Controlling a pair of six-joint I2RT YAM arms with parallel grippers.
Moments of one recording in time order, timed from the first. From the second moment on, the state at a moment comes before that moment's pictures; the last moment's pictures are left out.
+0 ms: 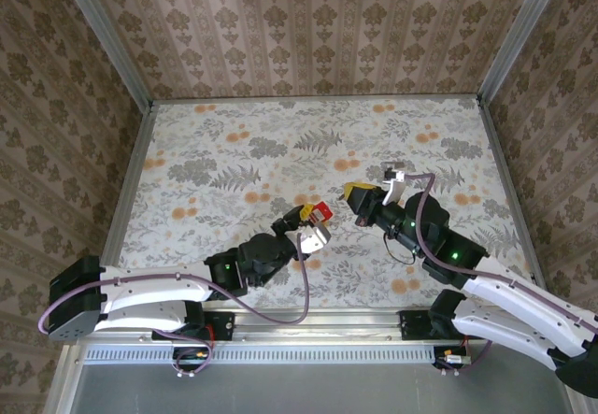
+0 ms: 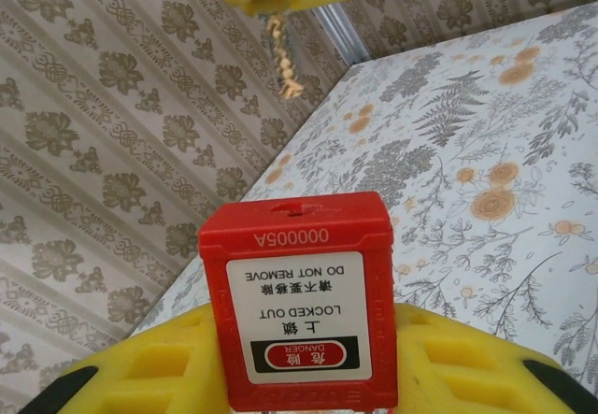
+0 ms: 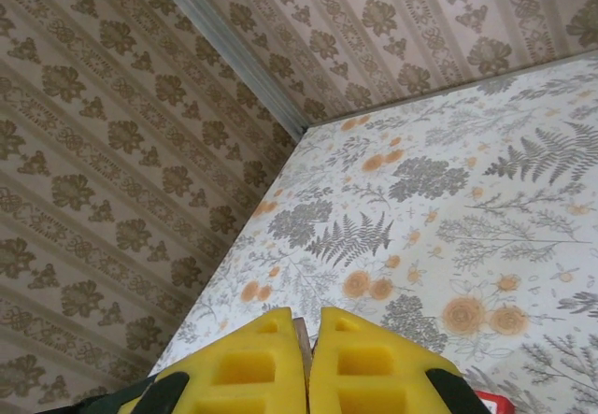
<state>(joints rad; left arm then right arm) -1.33 1.07 0.51 0.41 -0.52 0.50 0.81 0.77 0.66 -0.01 0.15 0.65</state>
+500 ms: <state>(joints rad) -1.27 1.07 0.53 0.36 -0.46 0.40 0.88 0.84 0.66 0.01 0.12 0.65</state>
